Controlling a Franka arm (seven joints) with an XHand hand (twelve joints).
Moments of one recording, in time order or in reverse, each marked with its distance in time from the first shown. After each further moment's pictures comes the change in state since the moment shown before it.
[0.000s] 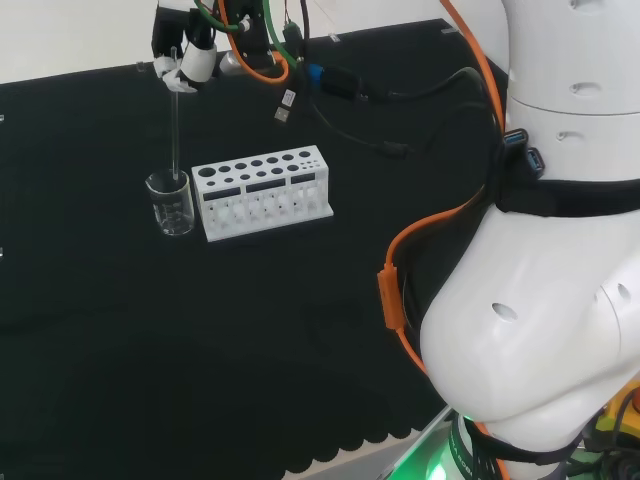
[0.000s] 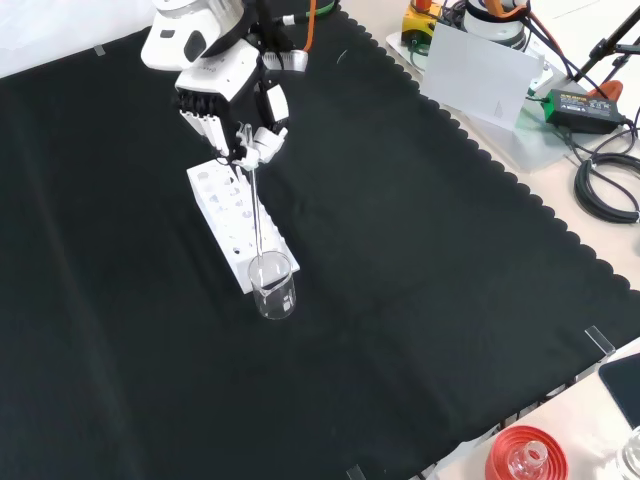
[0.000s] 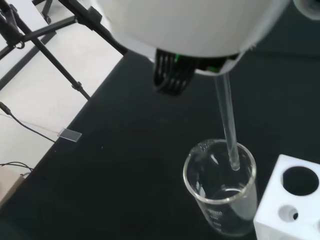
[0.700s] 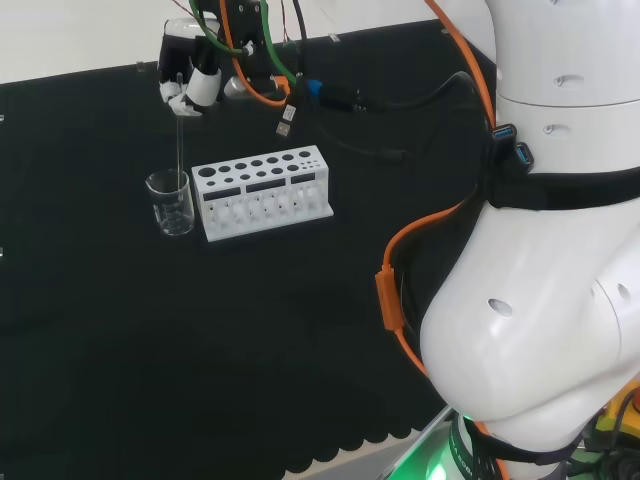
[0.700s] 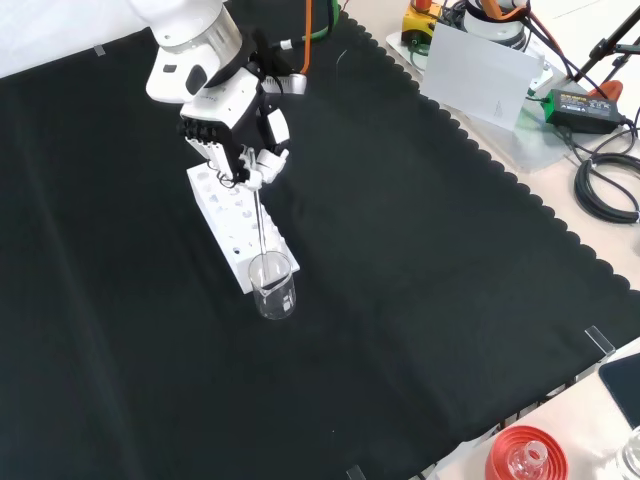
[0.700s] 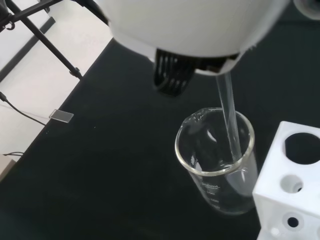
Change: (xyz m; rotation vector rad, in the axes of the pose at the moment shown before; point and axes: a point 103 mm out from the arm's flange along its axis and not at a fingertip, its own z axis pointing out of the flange) arm -0.012 0.007 0.037 0.027 0.032 0.002
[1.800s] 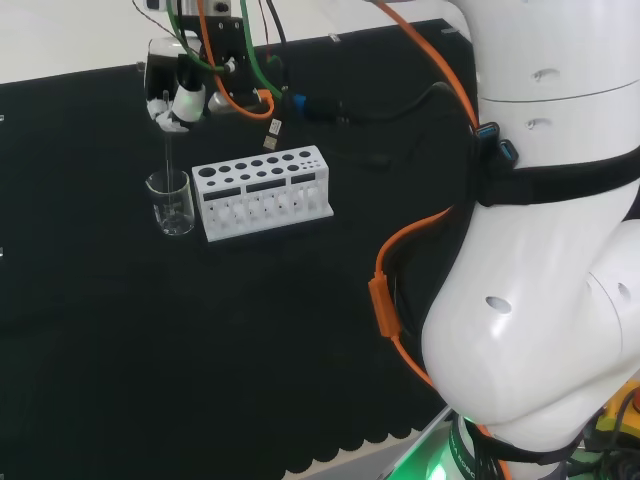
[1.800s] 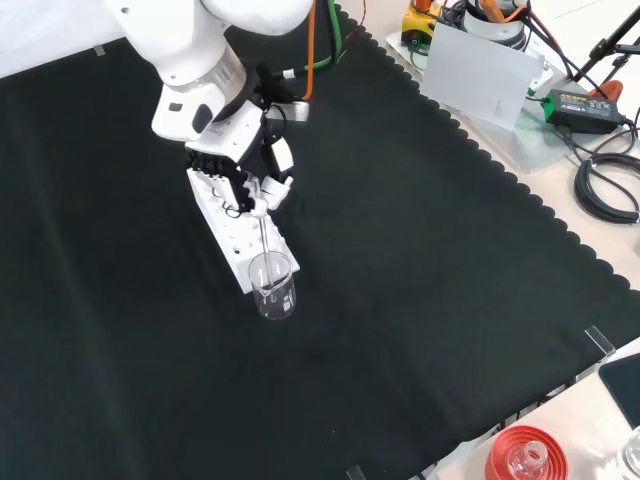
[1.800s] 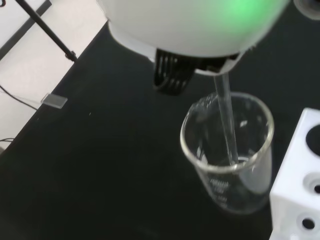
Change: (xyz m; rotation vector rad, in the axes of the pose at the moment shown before) arm 0.005 0.027 0.020 0.034 -0.029 -0.003
